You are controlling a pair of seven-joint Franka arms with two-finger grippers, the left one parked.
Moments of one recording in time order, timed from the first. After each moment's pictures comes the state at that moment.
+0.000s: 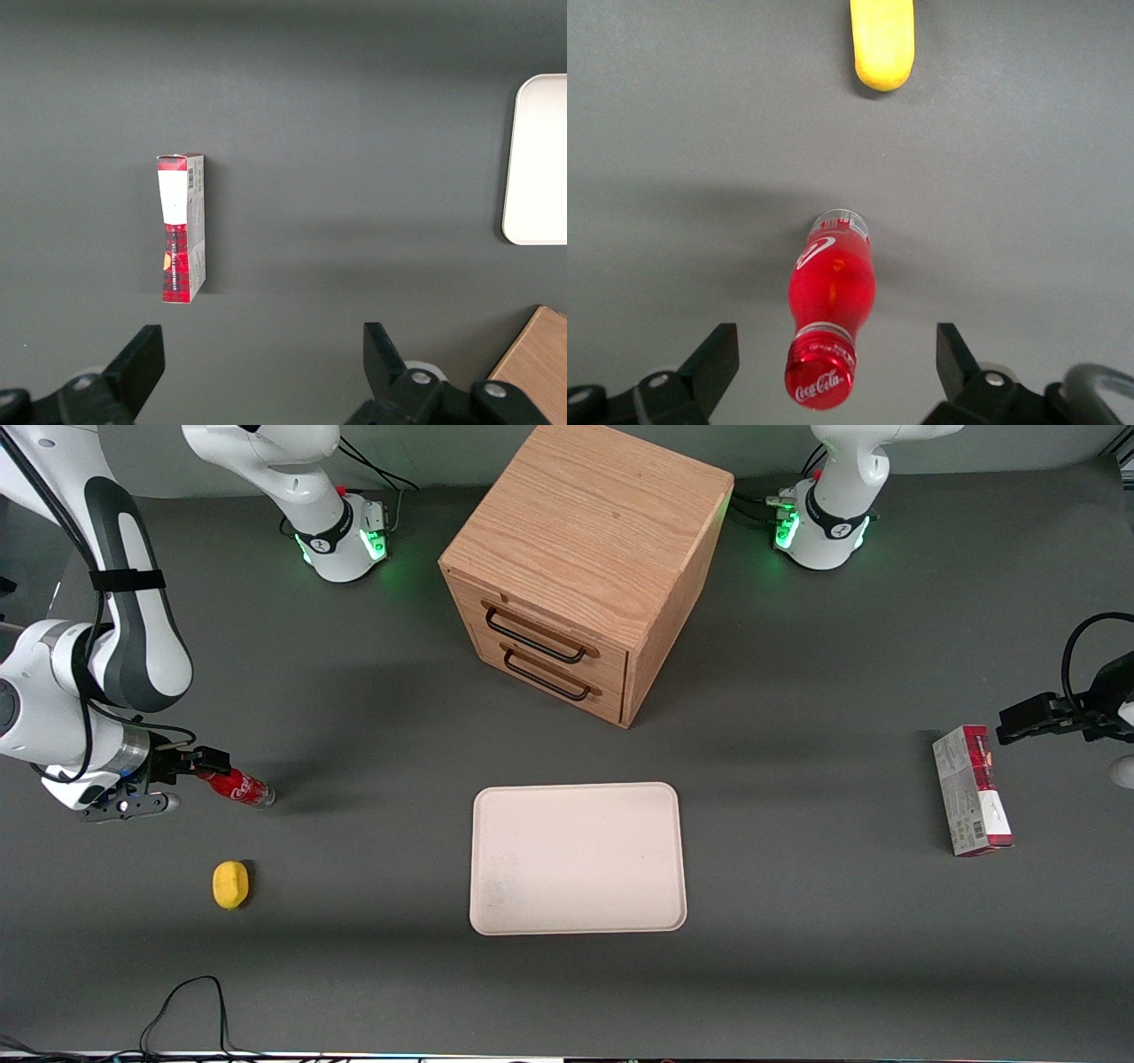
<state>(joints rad) -0.01 0.25 -0.17 -2.01 -0.02 2.17 -0.29</state>
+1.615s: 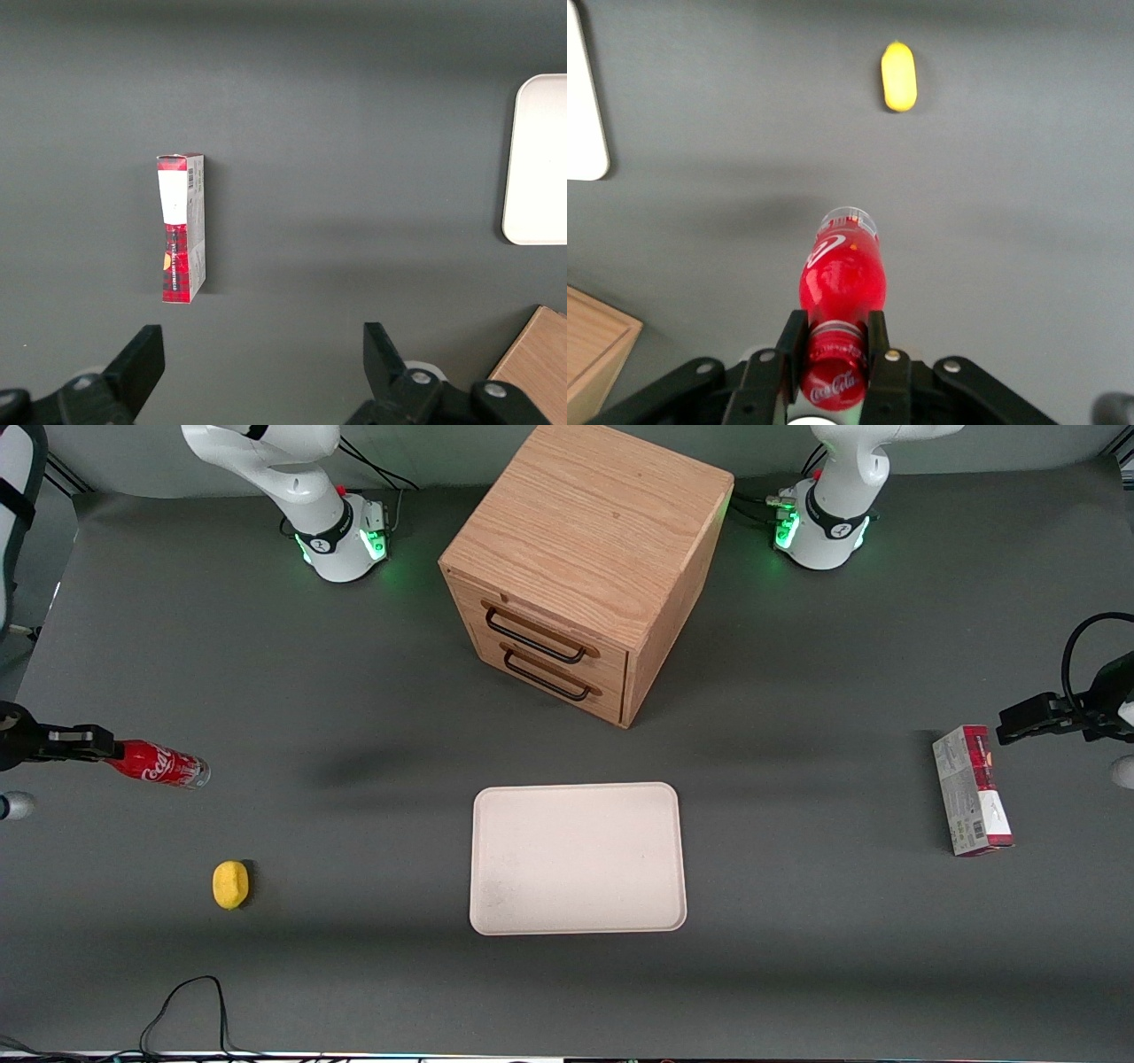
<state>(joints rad) 0.02 0.43 -0.15 -1.09 0.04 1.31 -0.16</state>
